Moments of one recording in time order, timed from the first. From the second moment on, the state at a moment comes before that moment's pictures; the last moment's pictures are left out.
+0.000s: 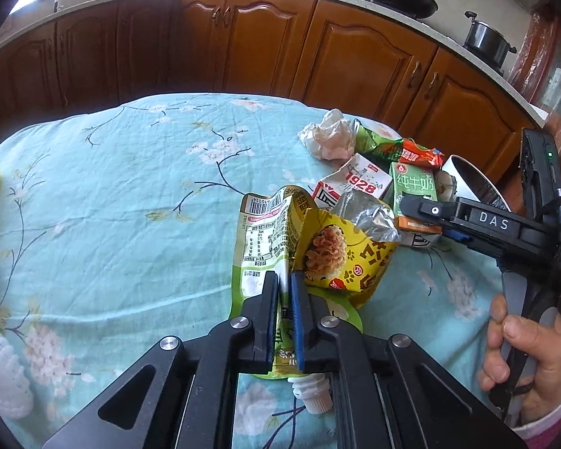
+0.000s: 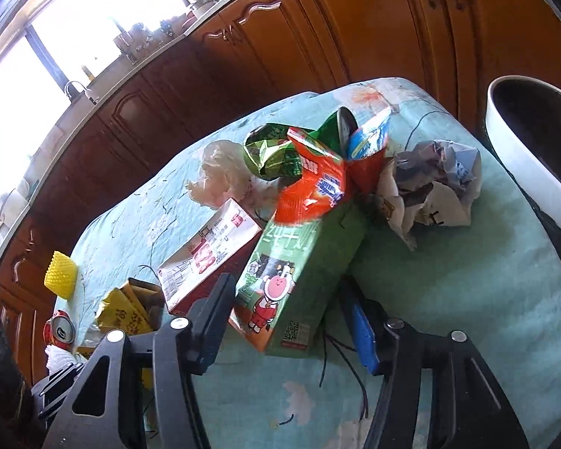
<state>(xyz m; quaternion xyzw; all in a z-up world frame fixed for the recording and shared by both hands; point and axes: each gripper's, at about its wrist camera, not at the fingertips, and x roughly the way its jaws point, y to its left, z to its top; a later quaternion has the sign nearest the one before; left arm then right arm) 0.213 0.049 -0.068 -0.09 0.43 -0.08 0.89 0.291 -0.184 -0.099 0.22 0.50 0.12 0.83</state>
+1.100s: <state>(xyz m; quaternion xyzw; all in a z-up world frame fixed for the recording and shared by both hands) 0.245 -0.059 -0.074 0.01 0.44 -0.10 0.89 0.217 -0.293 -0.076 0.30 0.45 0.14 0.83</state>
